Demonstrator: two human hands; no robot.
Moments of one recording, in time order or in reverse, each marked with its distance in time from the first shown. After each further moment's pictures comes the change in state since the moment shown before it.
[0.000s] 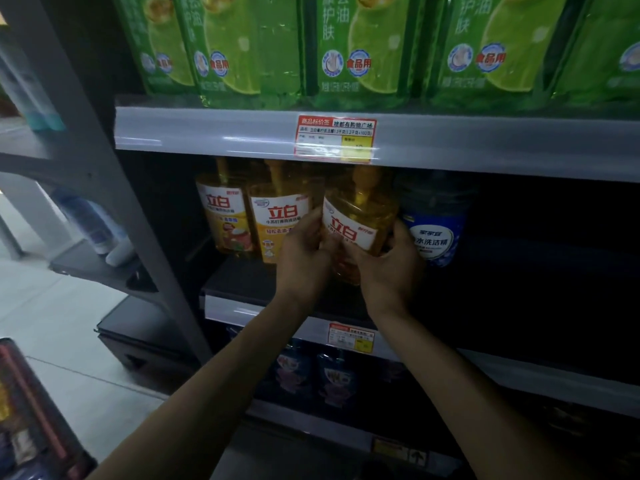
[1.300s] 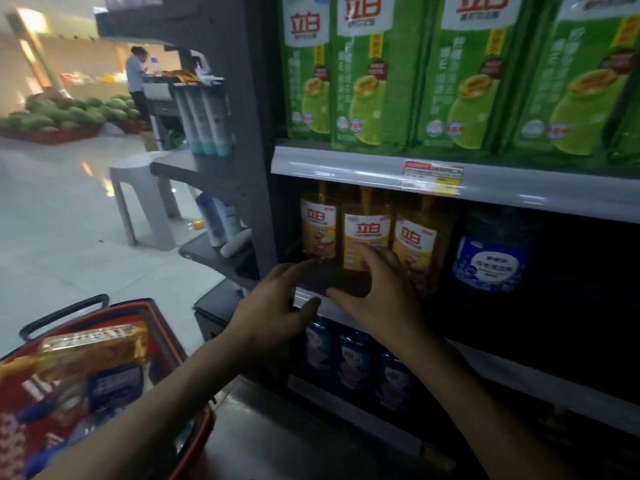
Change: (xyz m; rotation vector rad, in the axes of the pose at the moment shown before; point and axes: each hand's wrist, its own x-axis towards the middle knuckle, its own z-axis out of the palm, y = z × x) left_hand -0.108 0.059 -0.176 0.820 -0.177 -0.088; right_hand -0.093 -0.081 0.001 -0.244 -0.612 -0.385
